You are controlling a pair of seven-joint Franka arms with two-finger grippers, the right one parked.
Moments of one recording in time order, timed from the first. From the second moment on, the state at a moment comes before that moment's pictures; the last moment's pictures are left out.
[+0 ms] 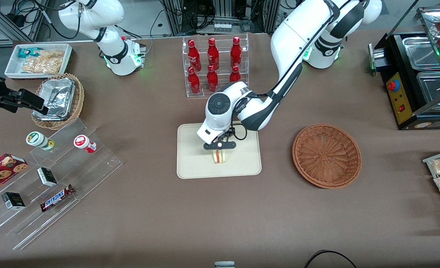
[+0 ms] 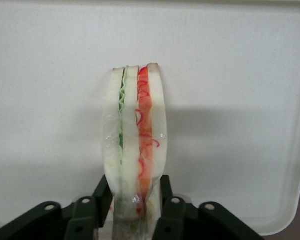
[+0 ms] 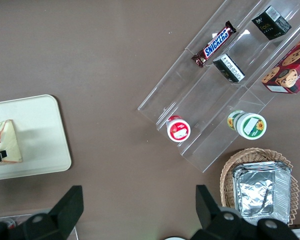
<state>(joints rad) -0.61 0.76 -0.28 -1.47 0.12 2.21 -0.95</state>
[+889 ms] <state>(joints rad) -0.39 0.29 -0.17 -1.48 0.12 1.65 -1.00</state>
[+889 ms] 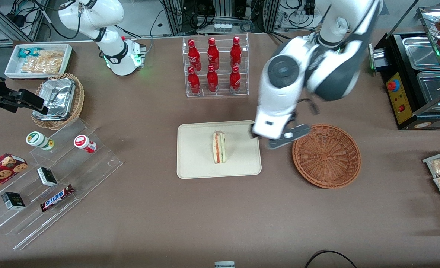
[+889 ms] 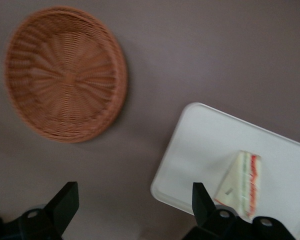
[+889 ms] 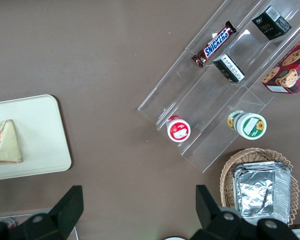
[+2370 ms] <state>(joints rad) 0.06 -0.07 -0.15 -1.61 0.03 1.43 -0.08</state>
